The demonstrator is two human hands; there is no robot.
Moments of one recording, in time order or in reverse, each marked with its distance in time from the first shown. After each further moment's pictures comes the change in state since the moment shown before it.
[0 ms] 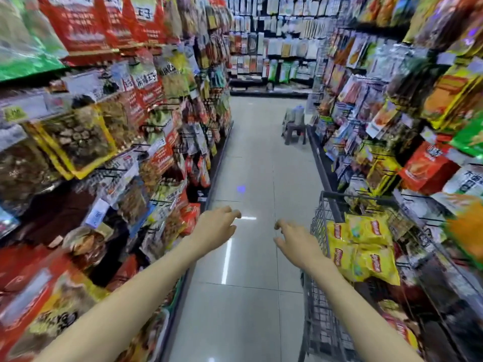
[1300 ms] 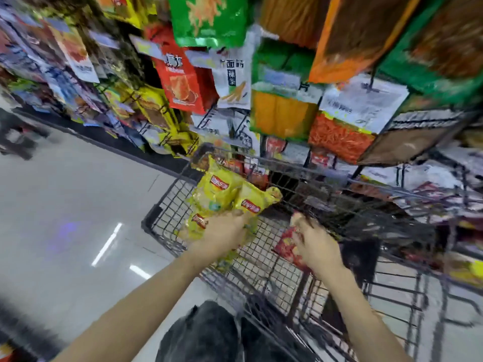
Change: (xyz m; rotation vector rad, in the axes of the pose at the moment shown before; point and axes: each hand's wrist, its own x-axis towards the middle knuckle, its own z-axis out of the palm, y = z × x) left_hand 0.395 0.352 0.192 0.139 -0.469 1.219; right_hand -0.011 0.329 0.054 0.191 0.167 1.355
